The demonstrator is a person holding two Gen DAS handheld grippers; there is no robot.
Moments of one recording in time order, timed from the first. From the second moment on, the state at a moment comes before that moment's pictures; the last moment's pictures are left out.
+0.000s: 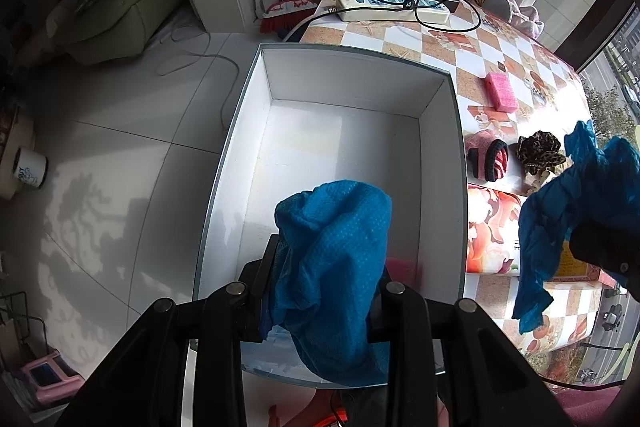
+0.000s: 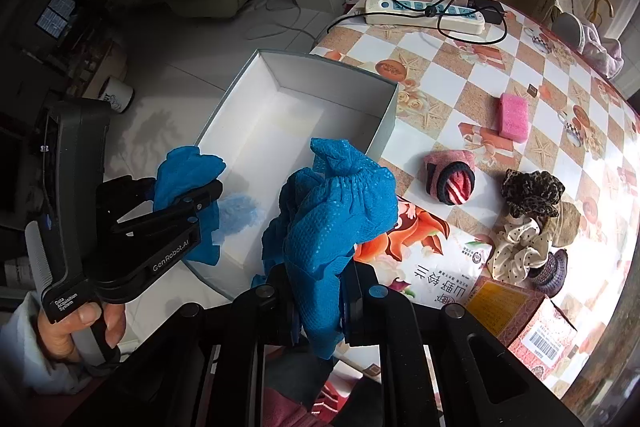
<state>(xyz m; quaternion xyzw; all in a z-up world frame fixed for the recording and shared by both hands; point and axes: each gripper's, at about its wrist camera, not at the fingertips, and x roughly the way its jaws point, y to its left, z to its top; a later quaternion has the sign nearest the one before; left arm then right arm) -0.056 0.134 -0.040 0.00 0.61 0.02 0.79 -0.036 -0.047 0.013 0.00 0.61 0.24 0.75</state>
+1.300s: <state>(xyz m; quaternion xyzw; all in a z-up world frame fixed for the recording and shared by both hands) -0.051 0.144 -0.051 0.00 0.62 0.03 0.79 0.017 0.031 -0.007 -0.07 0.63 0.30 0.72</state>
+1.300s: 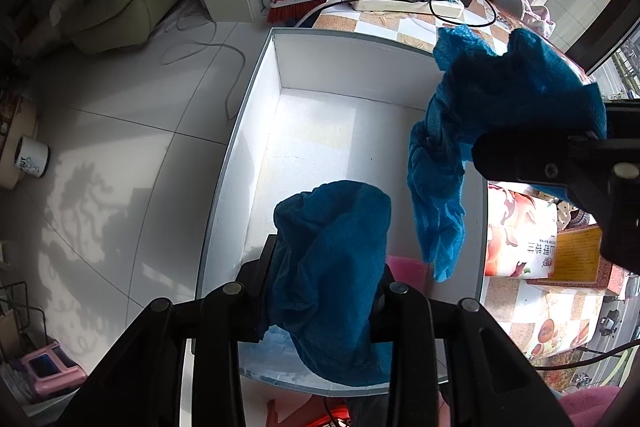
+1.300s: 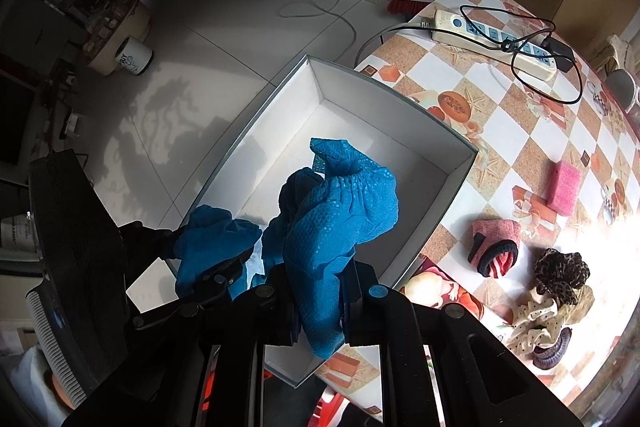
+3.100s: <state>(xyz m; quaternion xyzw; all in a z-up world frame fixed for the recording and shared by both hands) -0.134 0.122 0.048 0.01 0.56 0.04 0.83 0.016 0.020 -0.032 0.00 0.69 0.27 0.67</state>
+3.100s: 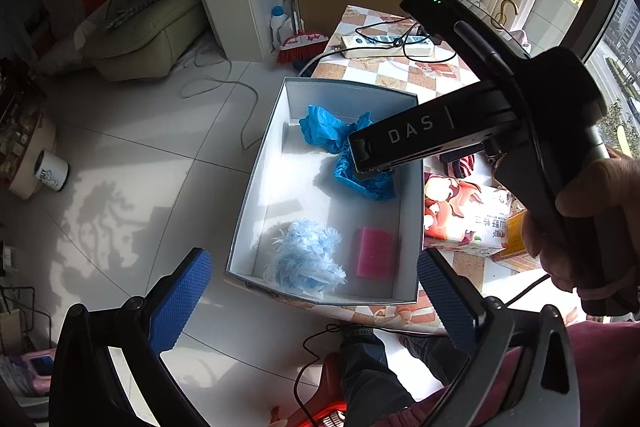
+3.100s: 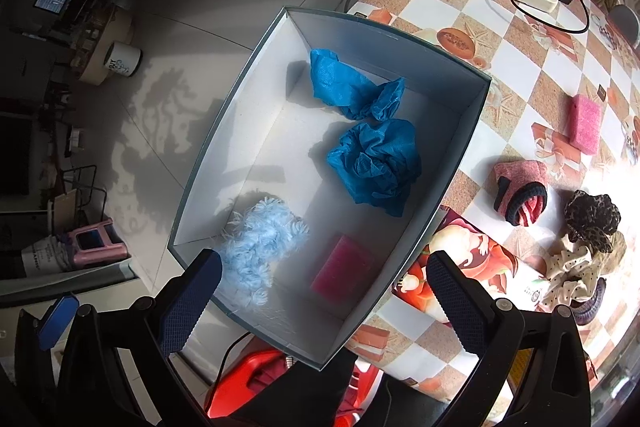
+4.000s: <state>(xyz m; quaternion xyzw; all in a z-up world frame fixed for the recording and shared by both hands) -0.125 0.091 0.053 0.08 0.58 0.07 0.81 0.016 -0.019 -0.013 0.08 0.66 0.30 0.69</state>
